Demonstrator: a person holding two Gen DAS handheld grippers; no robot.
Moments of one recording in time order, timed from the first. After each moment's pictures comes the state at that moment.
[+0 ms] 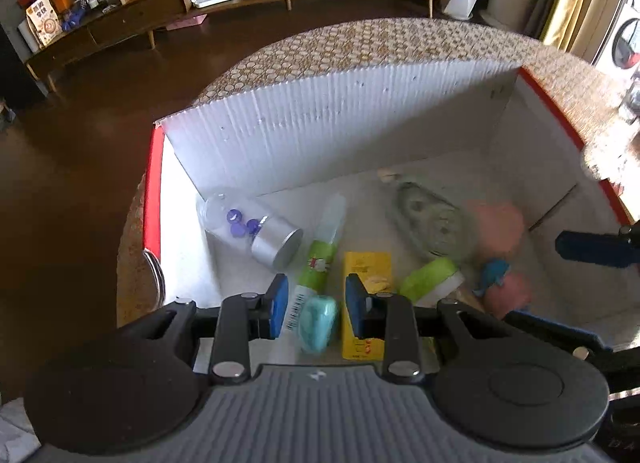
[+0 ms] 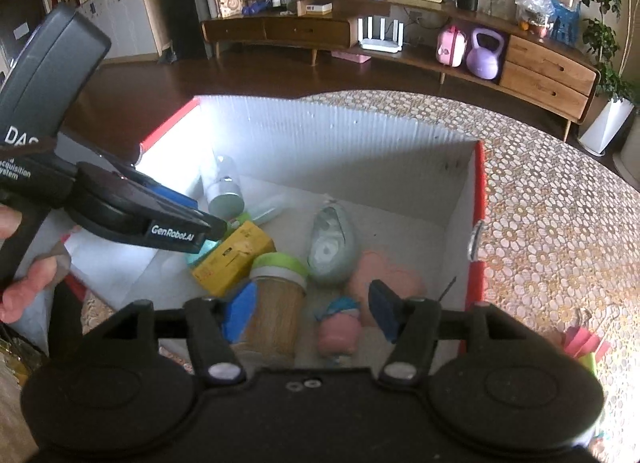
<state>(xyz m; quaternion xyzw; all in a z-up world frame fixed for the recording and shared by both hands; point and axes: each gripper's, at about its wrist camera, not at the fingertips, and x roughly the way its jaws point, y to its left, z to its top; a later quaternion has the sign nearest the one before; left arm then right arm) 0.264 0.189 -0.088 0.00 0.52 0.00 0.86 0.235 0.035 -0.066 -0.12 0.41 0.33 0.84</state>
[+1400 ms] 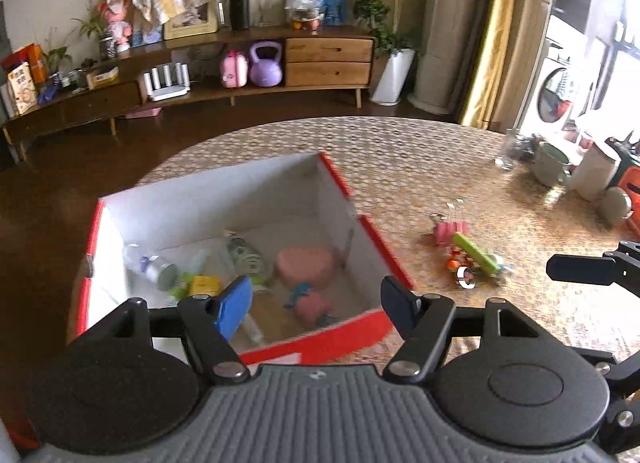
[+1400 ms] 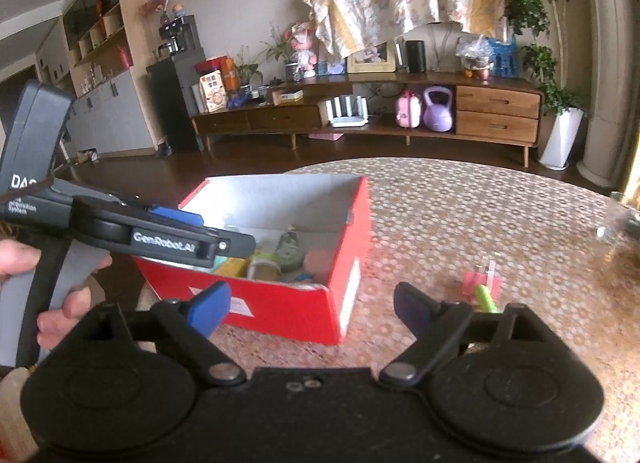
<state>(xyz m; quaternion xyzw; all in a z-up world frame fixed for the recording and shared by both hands) 0.156 0.077 0.001 -0.02 0.38 -0.07 0.92 0.131 -0.119 0.008 -0.02 0.32 0.31 0.90</state>
